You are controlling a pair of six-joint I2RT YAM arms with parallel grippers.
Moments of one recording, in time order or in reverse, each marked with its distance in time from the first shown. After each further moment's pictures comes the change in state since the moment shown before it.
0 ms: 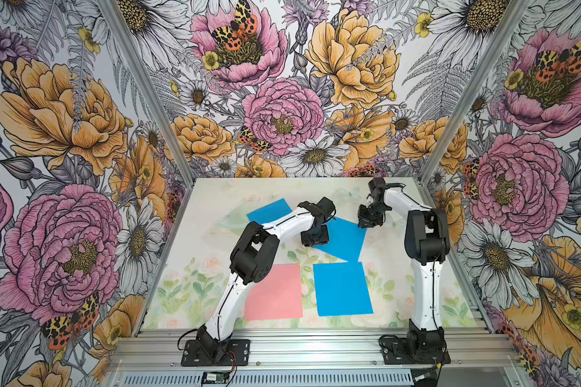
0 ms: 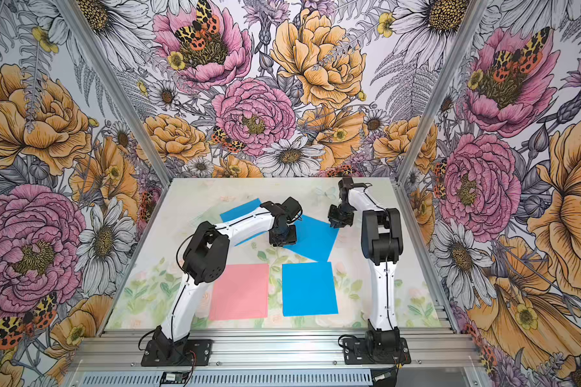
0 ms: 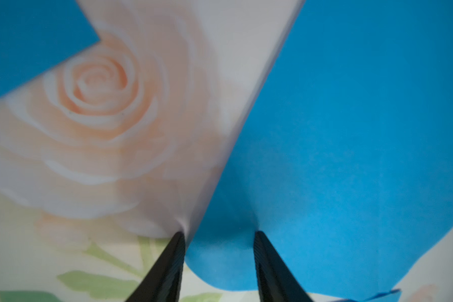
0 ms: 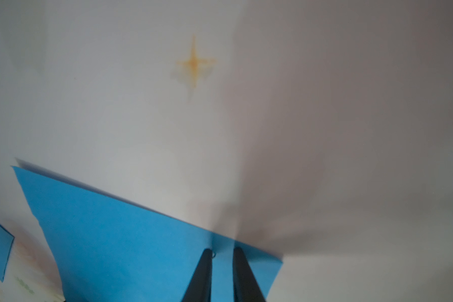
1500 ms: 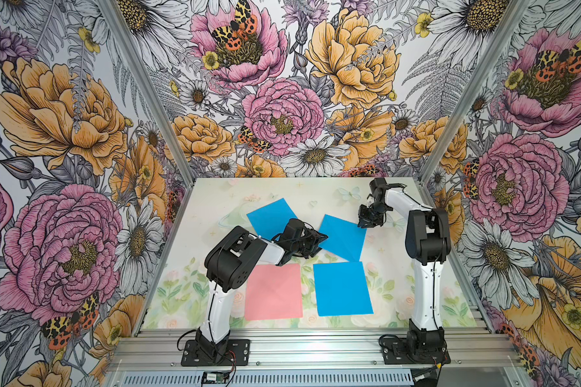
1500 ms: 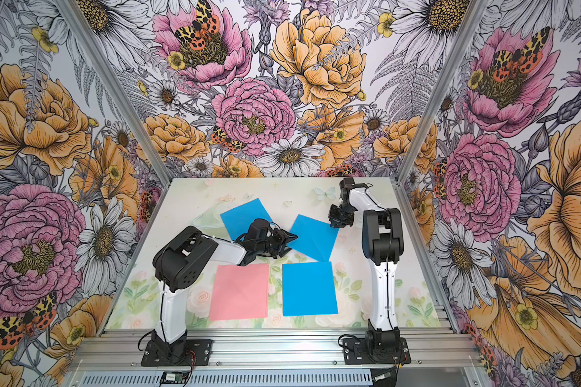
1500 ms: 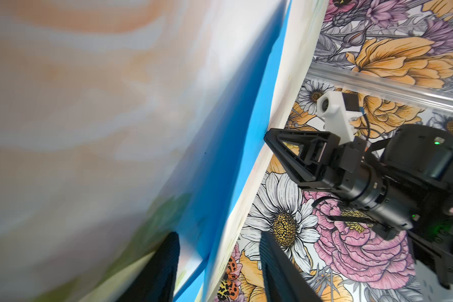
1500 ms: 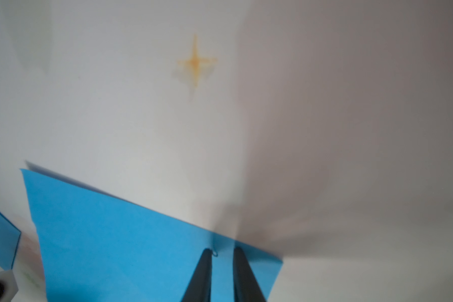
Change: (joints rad) left arm 0.090 -0.247 -0.960 1.568 0.374 -0.793; right arm -0.007 -0.002 -0.012 0.011 -0.024 -0.009
